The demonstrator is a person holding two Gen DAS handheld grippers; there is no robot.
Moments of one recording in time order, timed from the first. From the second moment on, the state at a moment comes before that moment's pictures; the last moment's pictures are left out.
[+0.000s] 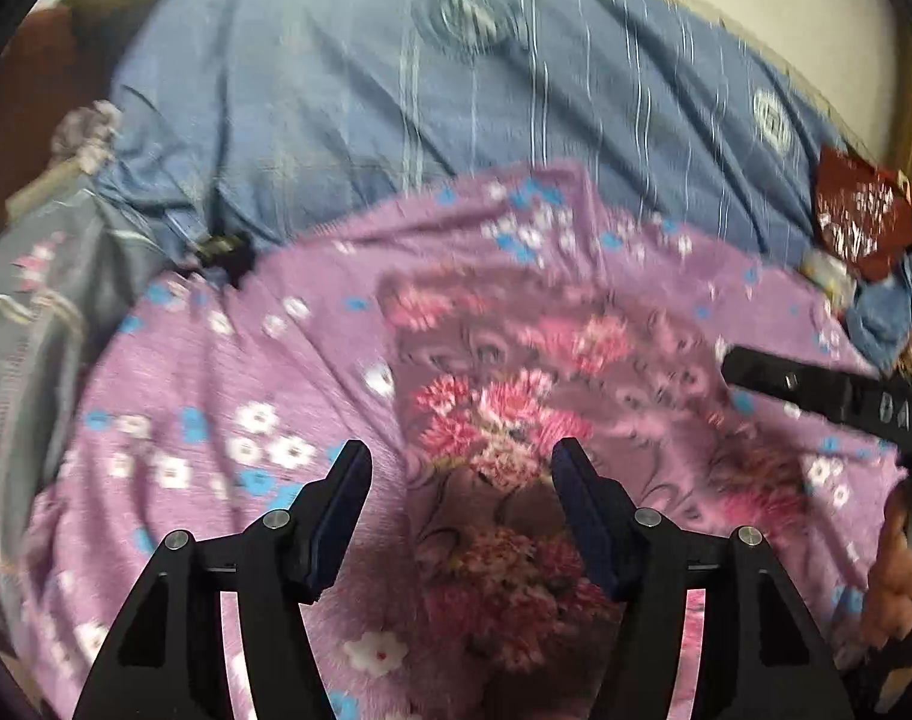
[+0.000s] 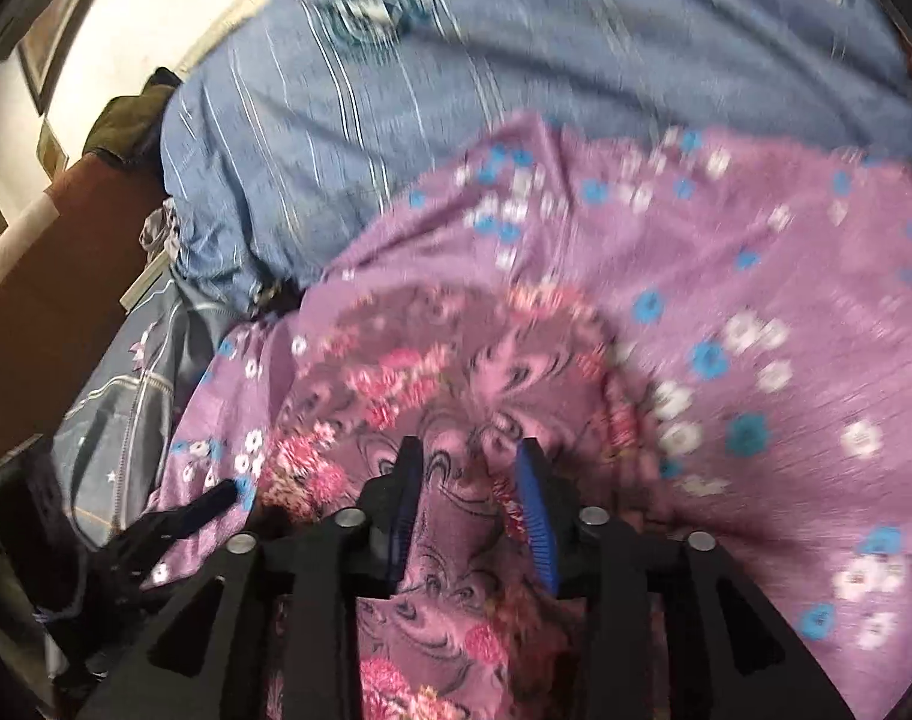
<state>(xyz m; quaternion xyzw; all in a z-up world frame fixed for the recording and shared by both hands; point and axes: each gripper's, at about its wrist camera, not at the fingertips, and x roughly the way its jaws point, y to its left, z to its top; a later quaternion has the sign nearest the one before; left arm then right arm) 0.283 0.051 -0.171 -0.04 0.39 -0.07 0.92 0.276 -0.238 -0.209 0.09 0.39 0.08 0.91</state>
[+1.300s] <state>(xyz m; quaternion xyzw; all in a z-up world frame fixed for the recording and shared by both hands) -0.097 0.023 0.028 0.04 0.15 0.03 0.99 0.011 -0.184 -0.029 -0.07 0.21 -0.04 0.97</state>
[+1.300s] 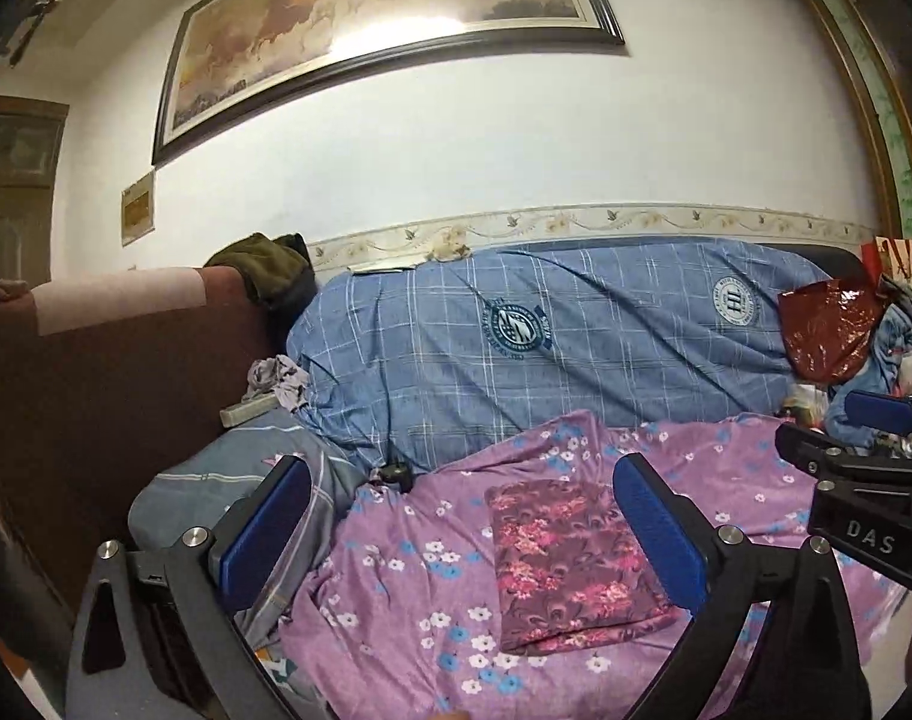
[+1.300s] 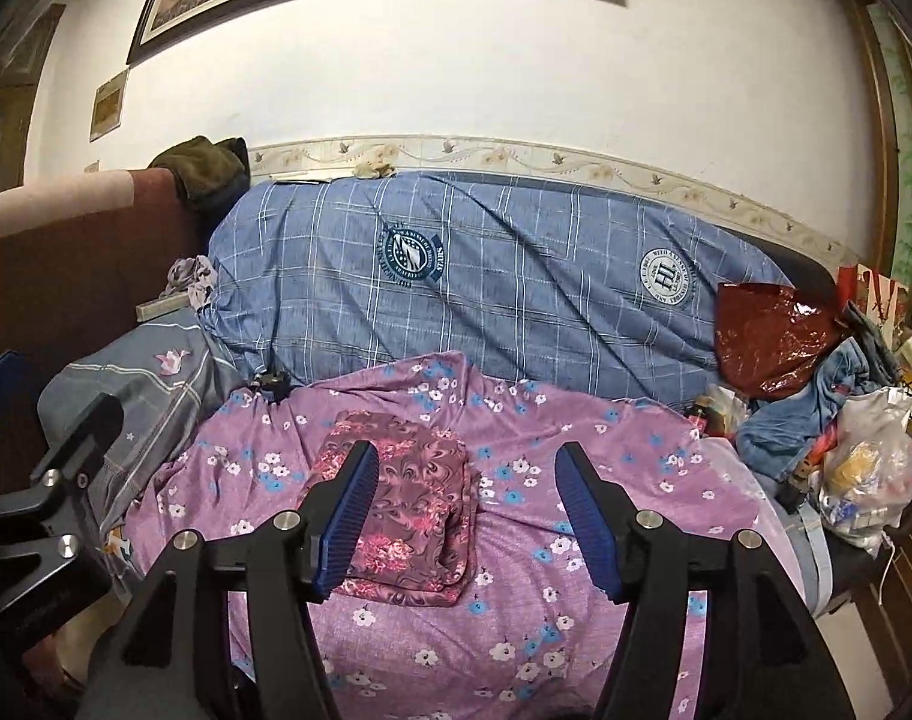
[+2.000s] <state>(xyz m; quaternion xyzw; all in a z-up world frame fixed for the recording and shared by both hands) -0.076 0.043 0.032 0.04 0.16 0.05 0.99 0.008 -0.158 -0.028 -0.10 0.19 -0.03 0.98</state>
